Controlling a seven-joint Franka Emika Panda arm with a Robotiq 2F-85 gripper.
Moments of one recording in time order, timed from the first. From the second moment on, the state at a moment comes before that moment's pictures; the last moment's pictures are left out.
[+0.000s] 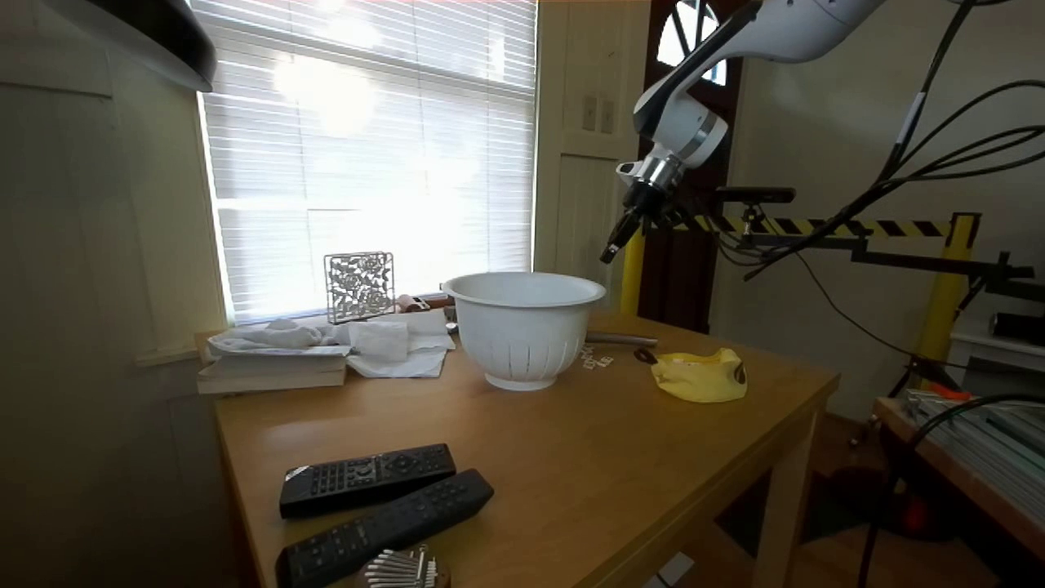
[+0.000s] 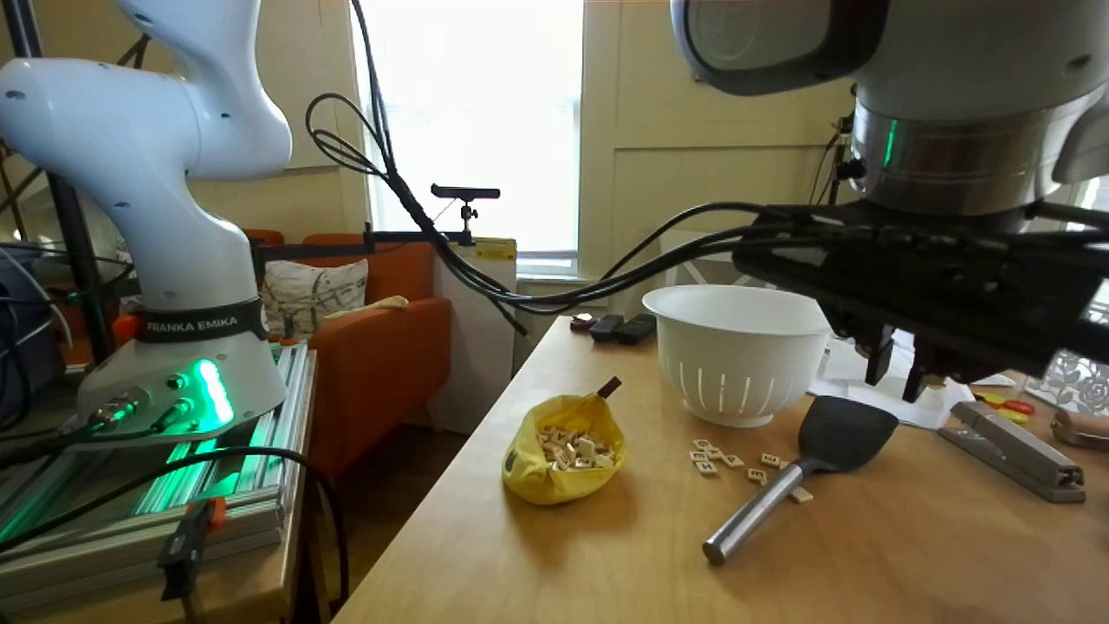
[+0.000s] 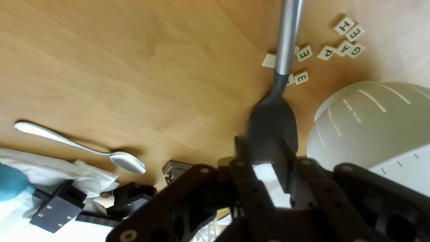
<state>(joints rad) -0.89 0.59 0.02 -1.62 0.66 2.24 -1.46</state>
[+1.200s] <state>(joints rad) -0.82 0.70 -0.06 -1.72 0.52 2.30 -1.40</state>
